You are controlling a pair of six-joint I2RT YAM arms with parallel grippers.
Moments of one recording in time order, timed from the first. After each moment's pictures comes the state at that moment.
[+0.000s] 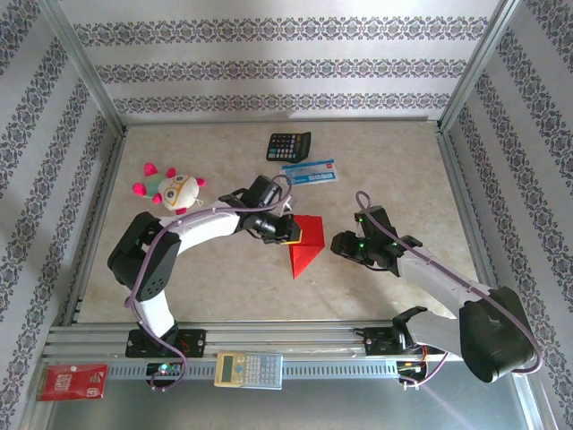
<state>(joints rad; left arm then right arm) -0.64 1.79 1.12 -0.33 0.63 -0.68 0.39 1.16 0.54 -0.36 -0.26 0.71</state>
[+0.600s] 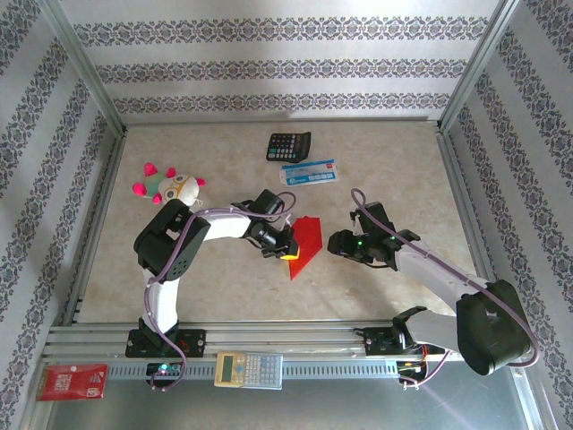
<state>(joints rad) -0.61 1.98 1.09 -0.29 0.75 -0.66 0.39 1.20 0.59 -0.41 -0.32 0.65</state>
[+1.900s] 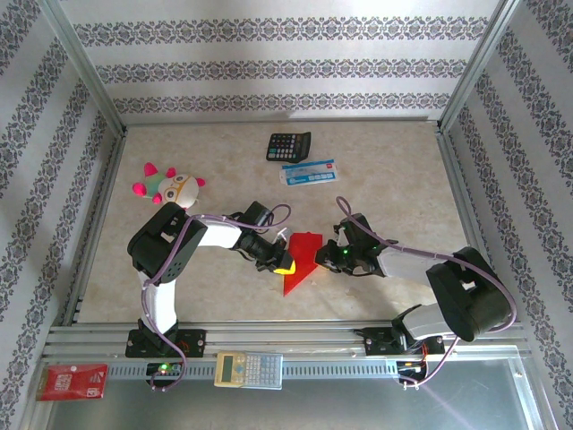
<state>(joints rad) -0.59 1.93 0.92 -0.17 0.95 -0.60 0.49 1.40 0.46 -0.03 -0.49 0.90</state>
